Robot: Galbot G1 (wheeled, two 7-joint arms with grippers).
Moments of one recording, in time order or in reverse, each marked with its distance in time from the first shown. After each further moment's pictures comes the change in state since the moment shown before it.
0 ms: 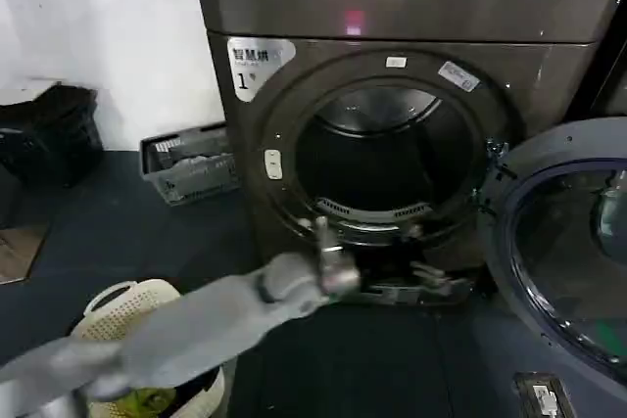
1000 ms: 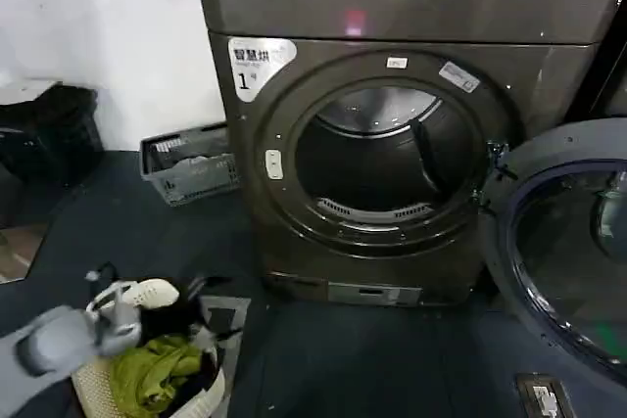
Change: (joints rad) left arm 0.396 0.837 -0.247 -0.120 0.438 -0.037 0.076; right arm 0.028 -0.029 -0.020 0.074 -0.063 0.002 -0.008
